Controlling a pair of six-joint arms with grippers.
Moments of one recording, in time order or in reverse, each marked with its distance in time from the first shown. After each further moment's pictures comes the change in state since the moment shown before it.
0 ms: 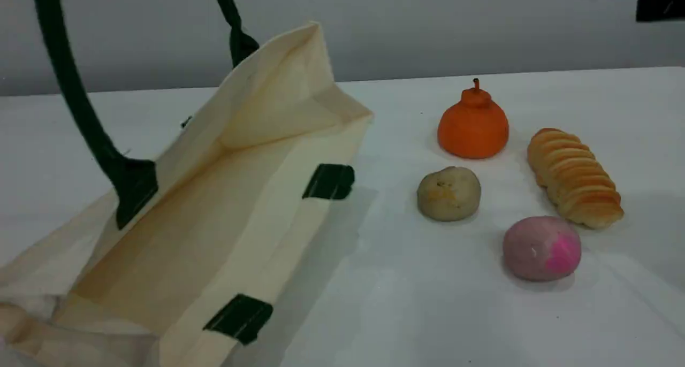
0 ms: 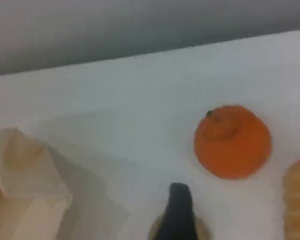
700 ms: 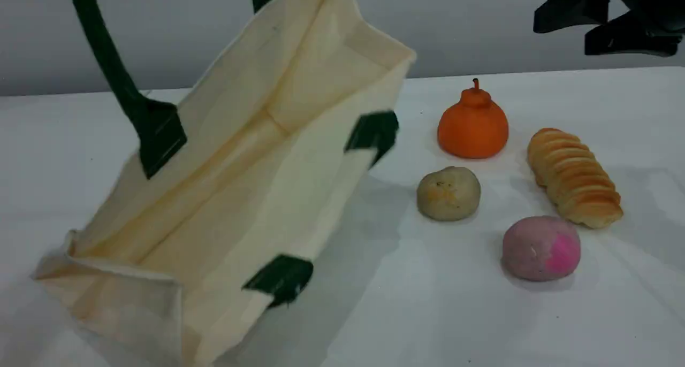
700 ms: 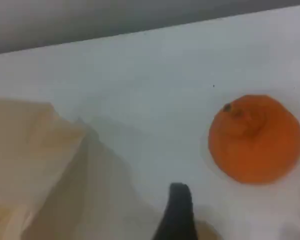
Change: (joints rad) left arm -0.049 0.033 -0.164 0.031 0.058 -0.036; right arm 0.001 0.231 -0.147 0.001 0.086 -0.019
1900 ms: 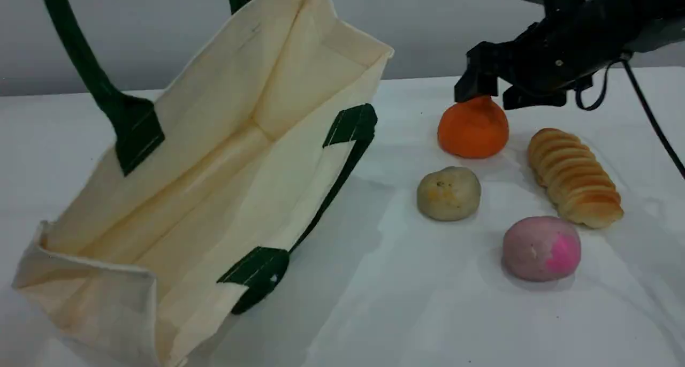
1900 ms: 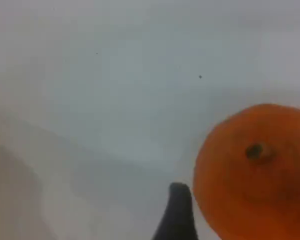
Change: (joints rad) left arm 0.001 -0.001 -0.015 0.058 0.011 -0.047; right arm 0.174 0.417 -0.365 -0.001 -0.211 0.001
